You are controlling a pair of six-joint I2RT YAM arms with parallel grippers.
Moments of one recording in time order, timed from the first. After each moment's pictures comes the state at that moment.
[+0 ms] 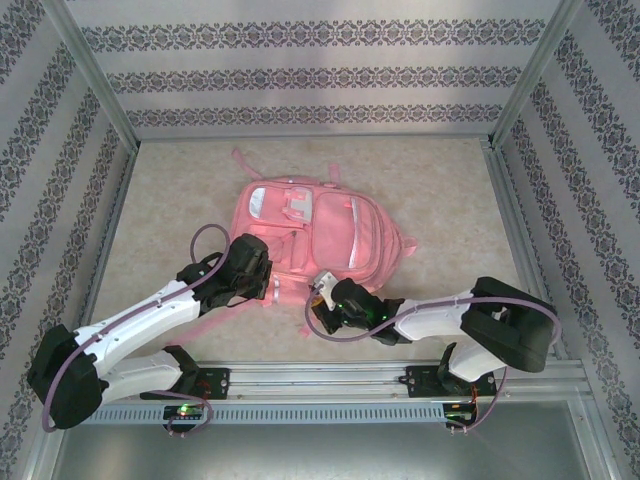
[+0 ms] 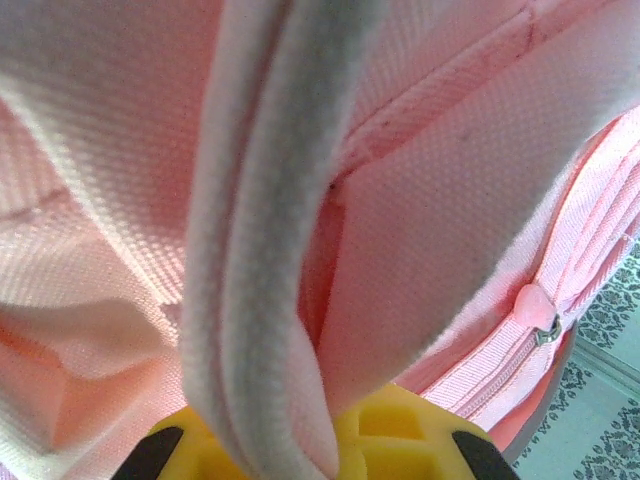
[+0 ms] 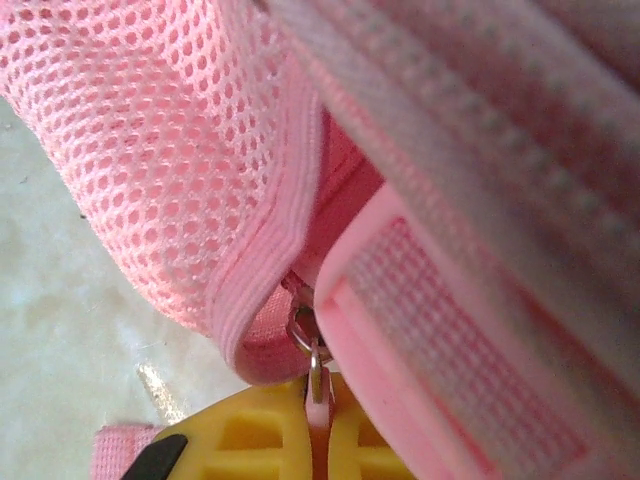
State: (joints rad) left arm -0.69 1.10 0.72 -0.50 -0.14 -1.96; right arm 1.05 1.45 0.42 0.35 0.04 0.26
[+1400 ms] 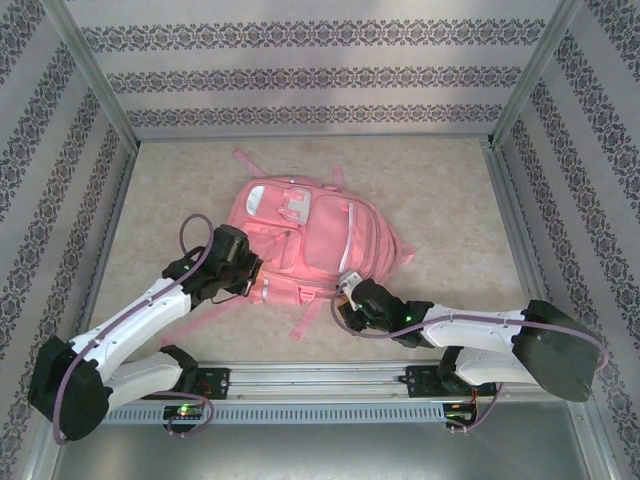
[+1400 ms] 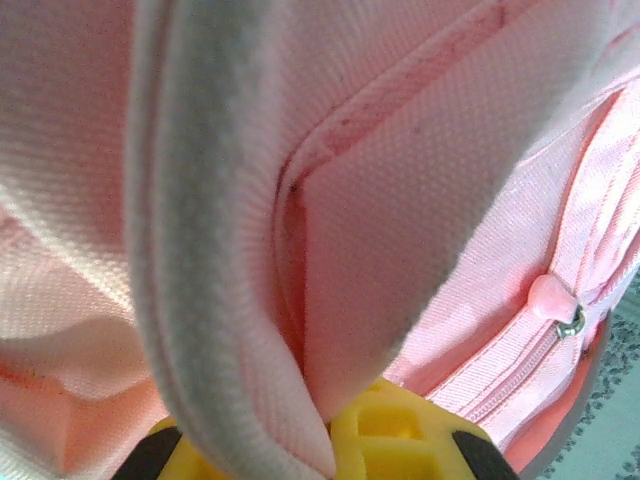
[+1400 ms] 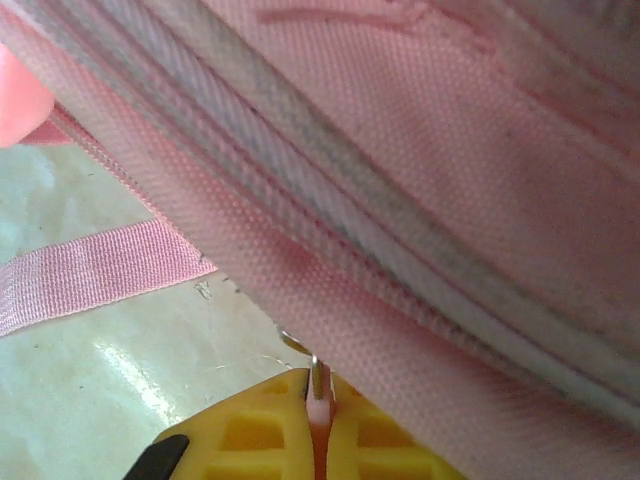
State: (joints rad) left arm -0.48 1.09 0.71 -0.53 0.07 -1.62; right arm 1.00 1.21 0.38 0.00 0.11 0.29
